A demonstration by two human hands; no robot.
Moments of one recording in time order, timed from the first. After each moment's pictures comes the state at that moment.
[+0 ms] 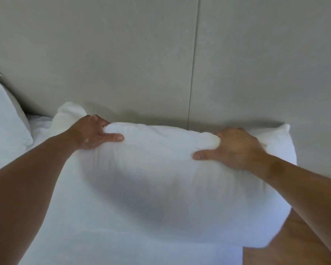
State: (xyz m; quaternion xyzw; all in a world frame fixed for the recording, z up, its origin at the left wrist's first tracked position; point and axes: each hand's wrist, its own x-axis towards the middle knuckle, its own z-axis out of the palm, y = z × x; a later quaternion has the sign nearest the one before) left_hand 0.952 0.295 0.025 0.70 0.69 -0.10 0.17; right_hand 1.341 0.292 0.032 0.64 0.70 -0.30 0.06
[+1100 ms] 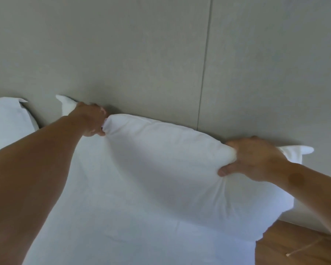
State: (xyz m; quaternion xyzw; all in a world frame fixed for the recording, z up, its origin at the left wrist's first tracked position) left_hand 0.931 0.366 0.099 0.64 0.68 -0.35 -0.08; right_hand 1.354 0.319 0.078 0.61 0.75 -0.22 0.09
